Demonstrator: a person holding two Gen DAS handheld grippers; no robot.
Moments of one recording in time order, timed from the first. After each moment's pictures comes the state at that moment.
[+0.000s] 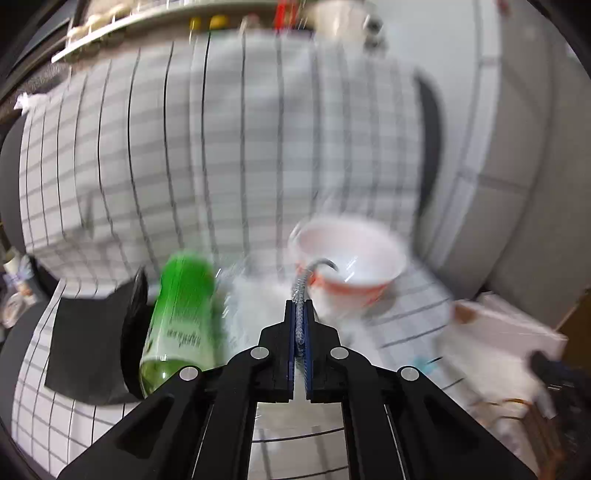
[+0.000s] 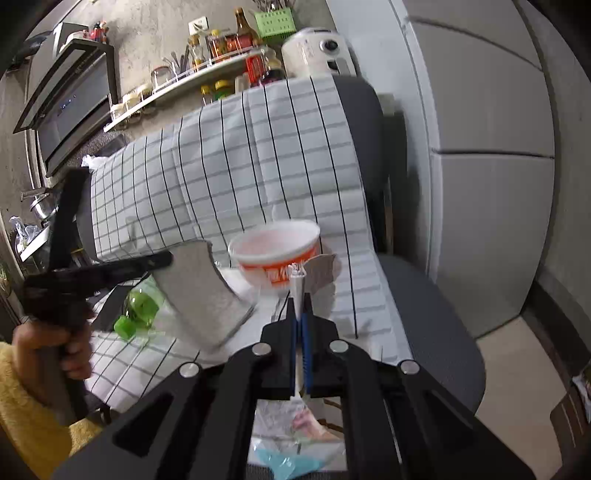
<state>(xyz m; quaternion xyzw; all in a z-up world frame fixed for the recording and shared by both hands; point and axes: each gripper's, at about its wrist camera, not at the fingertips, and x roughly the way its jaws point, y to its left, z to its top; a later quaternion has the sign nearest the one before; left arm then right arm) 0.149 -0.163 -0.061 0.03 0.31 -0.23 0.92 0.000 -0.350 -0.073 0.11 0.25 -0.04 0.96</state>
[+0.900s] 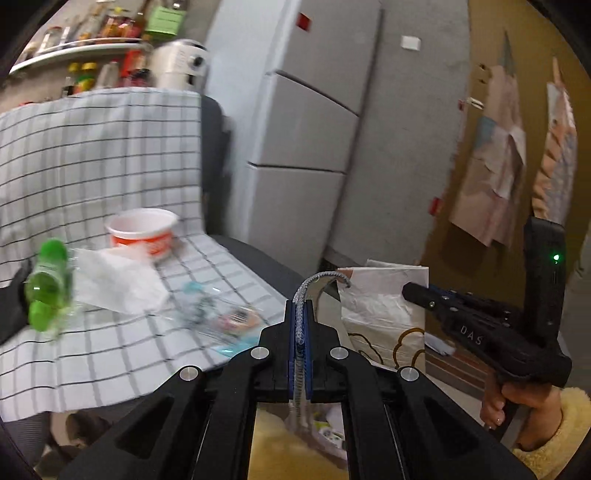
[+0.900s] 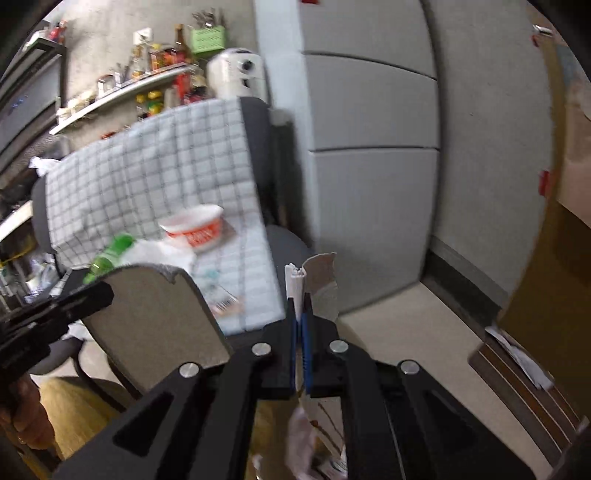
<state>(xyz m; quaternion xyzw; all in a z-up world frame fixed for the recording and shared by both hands) -0.071 -0.180 -0.070 0.03 0.25 -0.50 0.83 -0.184 -0.360 -0.056 0.10 0.28 -0.22 0.93</state>
